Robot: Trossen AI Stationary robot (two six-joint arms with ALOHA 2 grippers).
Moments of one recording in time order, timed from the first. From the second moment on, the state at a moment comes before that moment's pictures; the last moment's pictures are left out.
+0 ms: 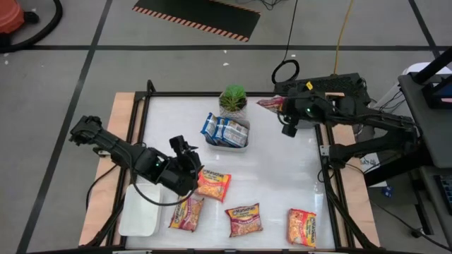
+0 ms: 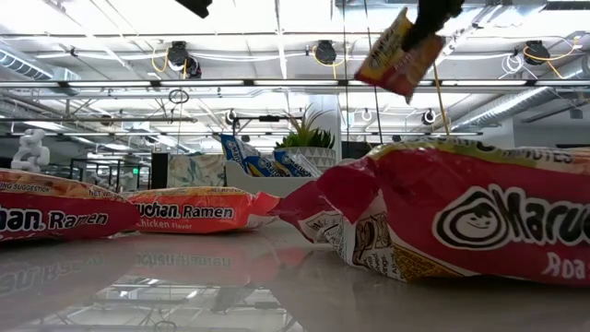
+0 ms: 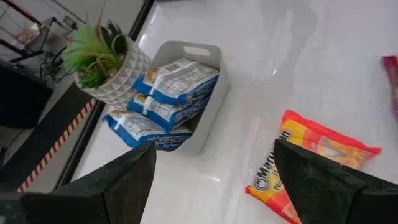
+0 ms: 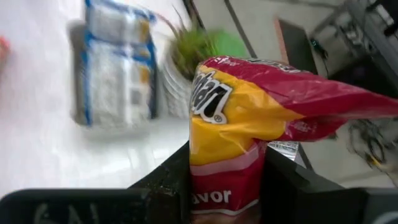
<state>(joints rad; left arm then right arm) -0.47 1.51 1.46 -1.09 -0.73 -0.50 -0.21 1.08 1.25 -0.93 0.38 -0.14</state>
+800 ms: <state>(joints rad) -0.44 1.51 1.42 -1.08 -0.73 -0.51 -0.66 1.34 1.25 -1.19 0.47 -0.72</state>
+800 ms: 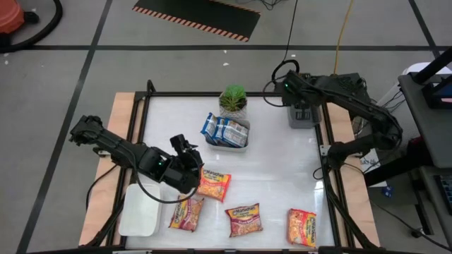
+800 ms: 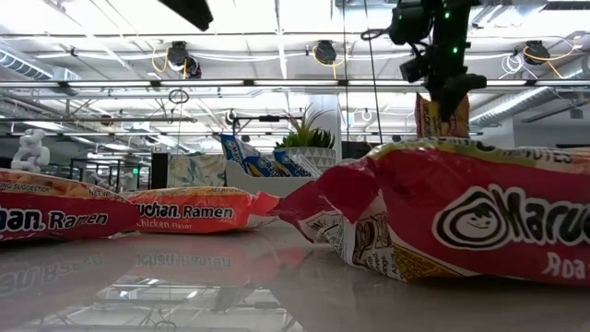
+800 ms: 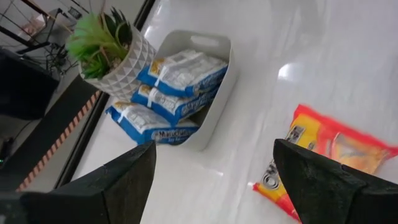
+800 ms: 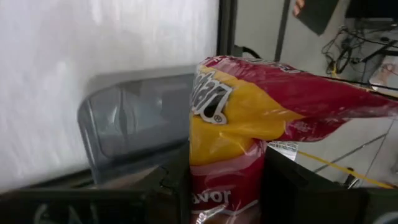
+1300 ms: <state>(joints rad) -0.45 1.50 1.33 -1.08 -0.68 -0.51 -0.87 1.44 1.24 -1.21 0.33 -0.88</state>
